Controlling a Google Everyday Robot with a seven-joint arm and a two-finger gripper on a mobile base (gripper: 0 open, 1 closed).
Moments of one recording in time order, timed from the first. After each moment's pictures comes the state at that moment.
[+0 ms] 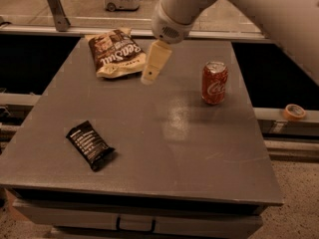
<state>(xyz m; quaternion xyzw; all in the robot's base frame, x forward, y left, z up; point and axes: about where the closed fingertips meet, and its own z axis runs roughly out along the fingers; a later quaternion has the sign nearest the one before) 0.630 0.009 0.942 -0.65 0.71 0.01 0.29</state>
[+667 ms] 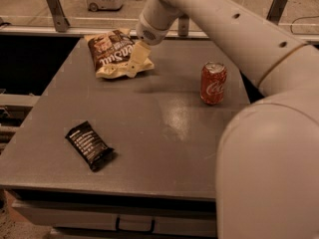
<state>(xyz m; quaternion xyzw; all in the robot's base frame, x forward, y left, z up) 0.732 0.051 0.885 -0.61 0.74 0.04 0.28</state>
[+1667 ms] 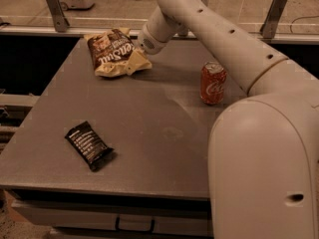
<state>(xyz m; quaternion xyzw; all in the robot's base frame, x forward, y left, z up) 0.758 0.066 0.843 -0.55 0.77 0.13 0.29</state>
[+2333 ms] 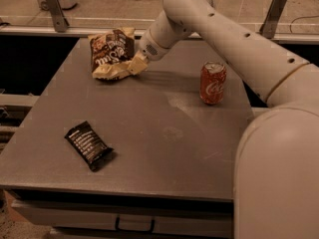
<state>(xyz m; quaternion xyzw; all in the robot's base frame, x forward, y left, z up) 0.721 0.071 0.846 -0.56 0.76 0.16 0.30</state>
